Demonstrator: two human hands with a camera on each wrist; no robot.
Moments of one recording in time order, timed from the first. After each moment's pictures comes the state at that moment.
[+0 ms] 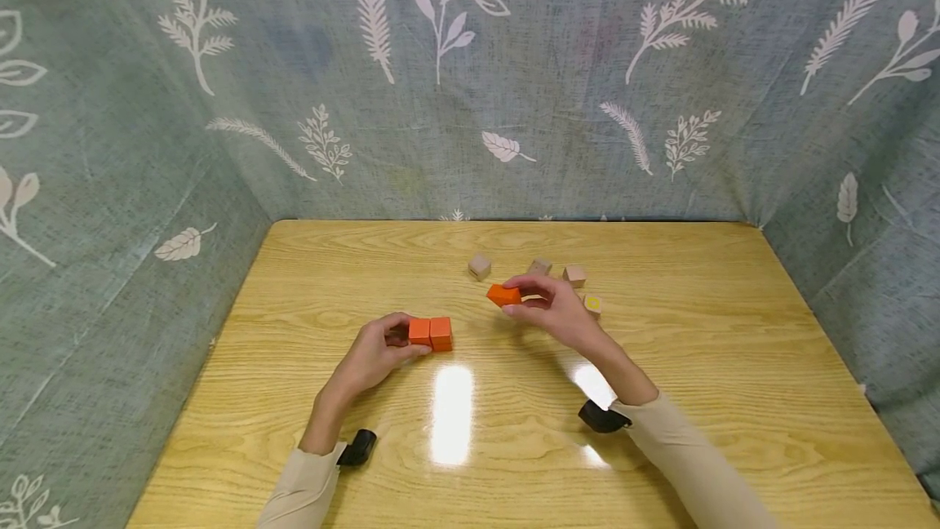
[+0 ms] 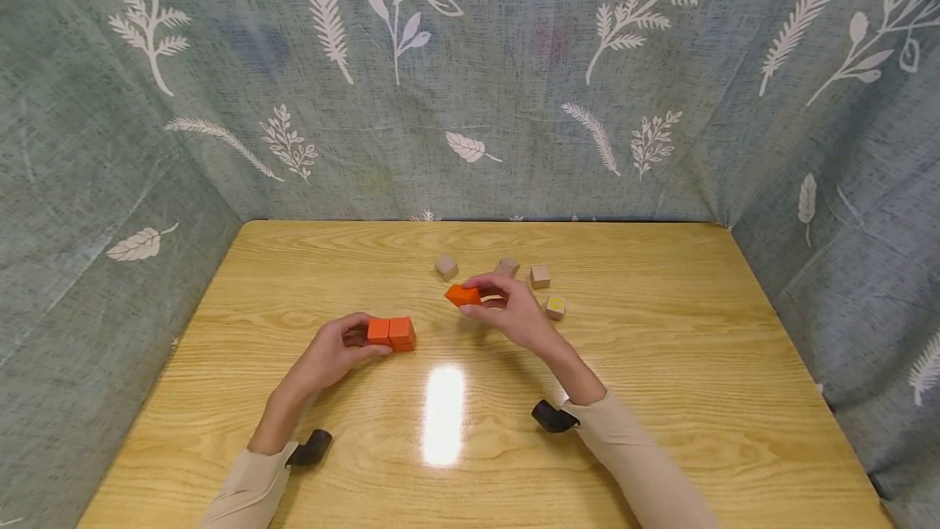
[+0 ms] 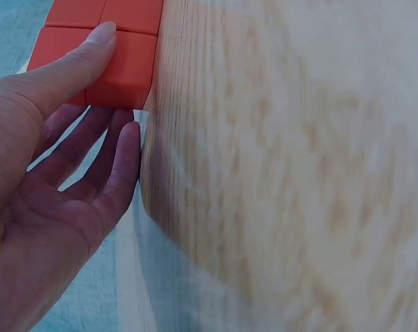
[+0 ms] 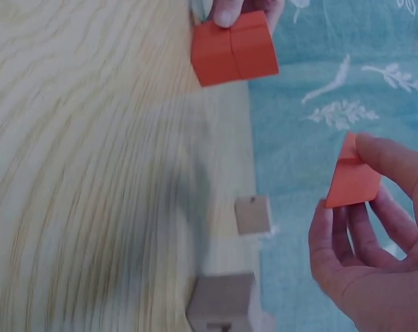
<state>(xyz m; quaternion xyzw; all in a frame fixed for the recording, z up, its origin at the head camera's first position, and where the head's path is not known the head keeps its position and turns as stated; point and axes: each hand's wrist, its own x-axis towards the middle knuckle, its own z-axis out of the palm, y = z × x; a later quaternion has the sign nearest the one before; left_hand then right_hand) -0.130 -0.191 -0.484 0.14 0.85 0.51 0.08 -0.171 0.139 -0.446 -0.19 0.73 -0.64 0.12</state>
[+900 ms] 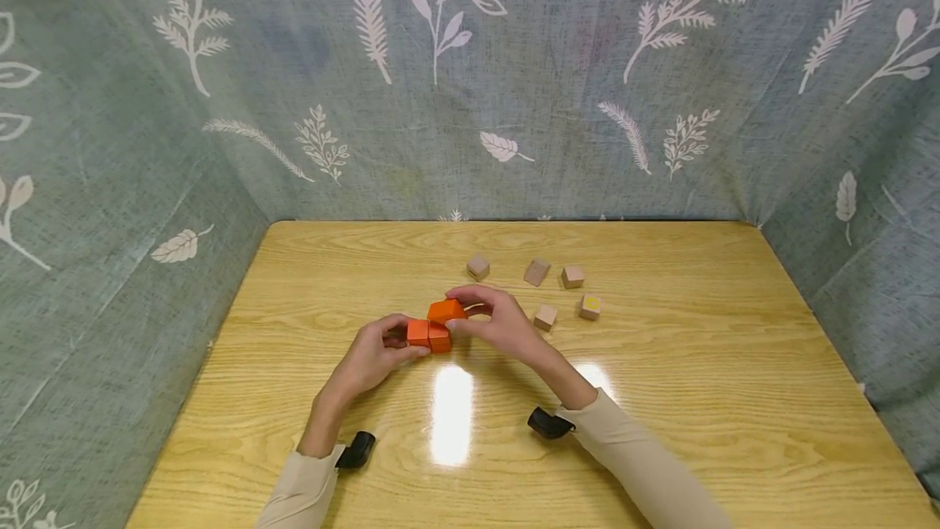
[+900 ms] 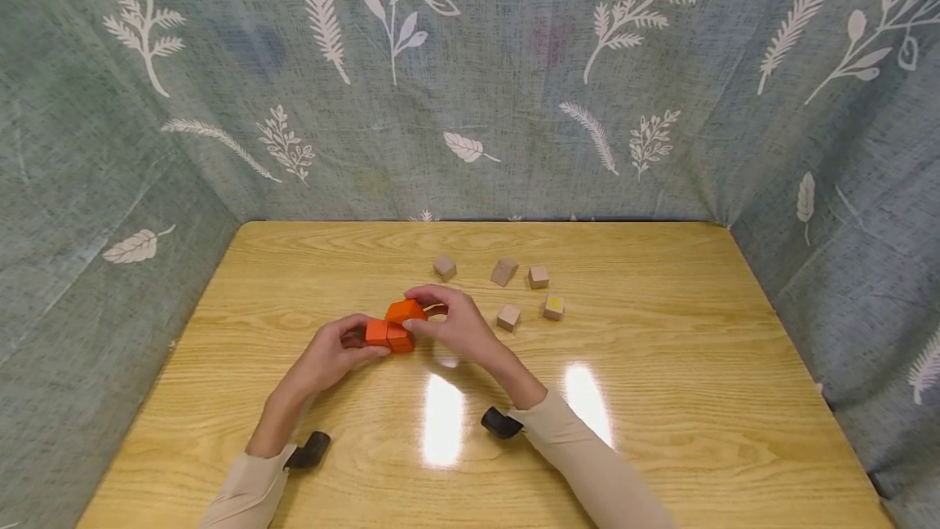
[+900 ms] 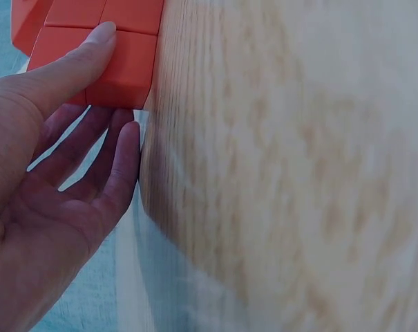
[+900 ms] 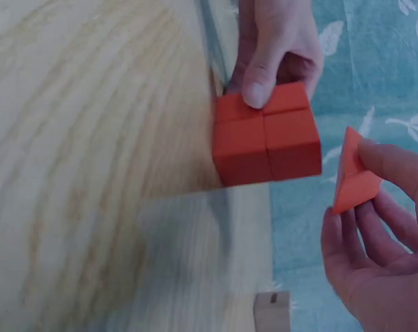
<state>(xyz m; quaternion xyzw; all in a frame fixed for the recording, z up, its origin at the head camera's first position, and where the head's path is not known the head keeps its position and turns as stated) -0.131 -0.190 -0.485 0.14 0.84 0.52 0.08 -0.167 0.067 -0.455 -0.26 0.75 -0.60 0.10</state>
